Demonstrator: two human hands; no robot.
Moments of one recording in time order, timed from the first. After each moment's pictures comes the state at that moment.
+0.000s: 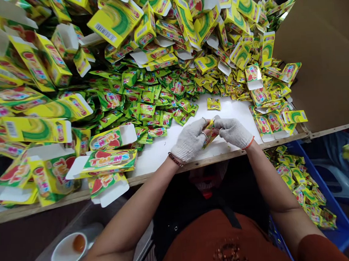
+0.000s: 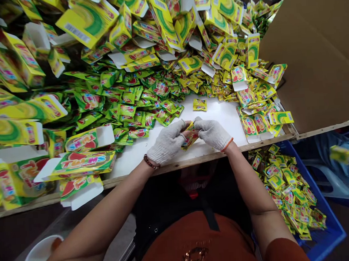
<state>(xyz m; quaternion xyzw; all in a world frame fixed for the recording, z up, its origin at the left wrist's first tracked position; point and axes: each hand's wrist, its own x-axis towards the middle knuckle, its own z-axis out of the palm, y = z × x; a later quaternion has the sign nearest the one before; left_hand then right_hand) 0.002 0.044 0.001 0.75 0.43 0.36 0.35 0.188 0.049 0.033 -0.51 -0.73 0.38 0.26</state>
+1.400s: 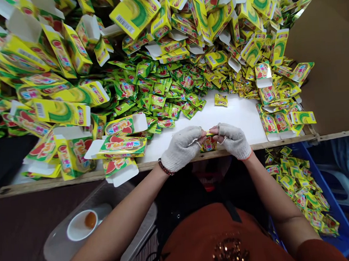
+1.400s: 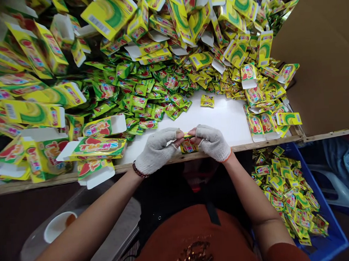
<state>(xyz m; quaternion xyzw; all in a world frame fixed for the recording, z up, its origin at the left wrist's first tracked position) -0.037 -0.001 0.008 0.74 0.41 0.44 0.30 0.169 0.011 0.017 -0.42 -0.74 0.37 0.38</state>
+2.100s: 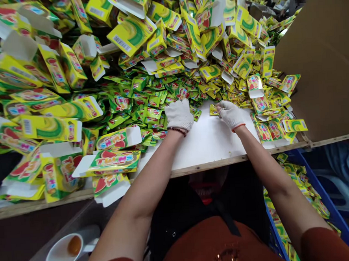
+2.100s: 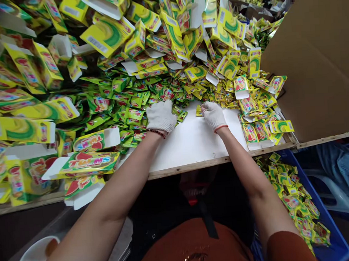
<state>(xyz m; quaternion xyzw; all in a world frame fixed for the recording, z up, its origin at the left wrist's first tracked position) -0.013 0.135 0.014 0.69 0.70 0.18 0.04 0.191 0.139 0.016 -0.62 -0.67 0.26 0.33</state>
